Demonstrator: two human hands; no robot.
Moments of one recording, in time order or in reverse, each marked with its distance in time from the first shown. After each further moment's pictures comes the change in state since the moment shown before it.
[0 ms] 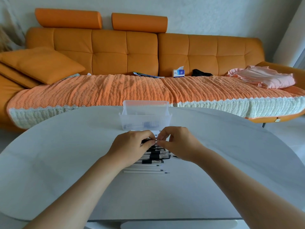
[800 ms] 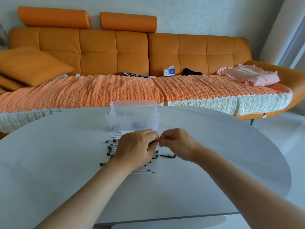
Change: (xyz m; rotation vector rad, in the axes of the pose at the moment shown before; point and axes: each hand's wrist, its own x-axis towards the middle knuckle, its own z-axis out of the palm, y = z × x) left_hand 0.014 0.040 0.031 0.118 0.211 0.233; right_hand -0.020 0.014 -0.028 0.192 -0.093 0.203
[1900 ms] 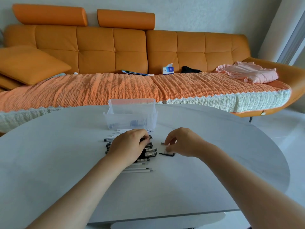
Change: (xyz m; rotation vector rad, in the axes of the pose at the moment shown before) left_hand -0.001 -0.018 0.007 -0.088 -0.163 -0.252; right_hand 0.011 0.028 -0.011 -0.398 -0.011 0.097
